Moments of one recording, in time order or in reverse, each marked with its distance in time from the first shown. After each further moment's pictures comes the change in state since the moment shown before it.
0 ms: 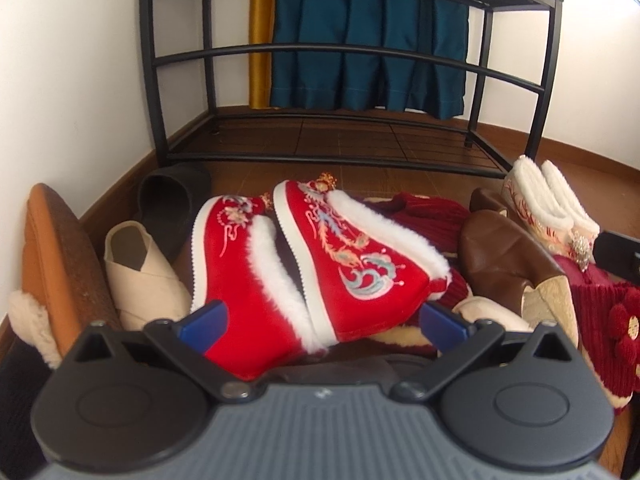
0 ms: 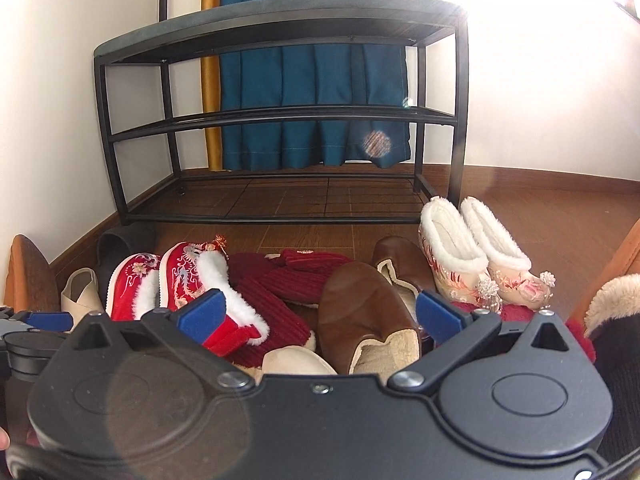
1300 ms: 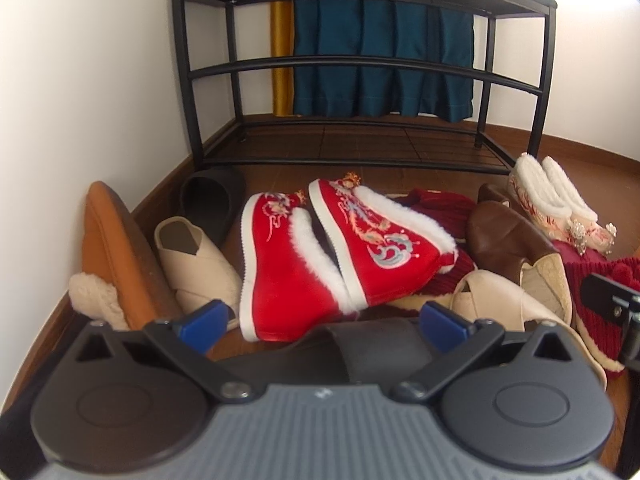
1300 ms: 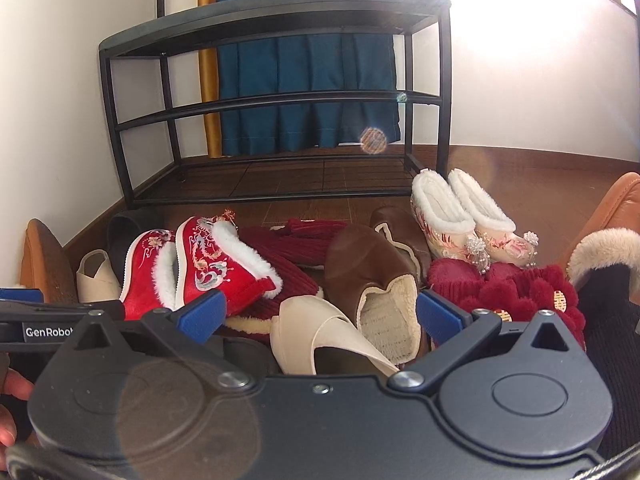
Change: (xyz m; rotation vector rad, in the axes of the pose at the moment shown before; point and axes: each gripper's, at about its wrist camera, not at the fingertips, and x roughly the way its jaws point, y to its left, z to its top) left arm -0.070 0.010 -0.018 0.036 -0.005 0.076; right arm -0.046 0.022 -0.027 0.031 0.034 -0.020
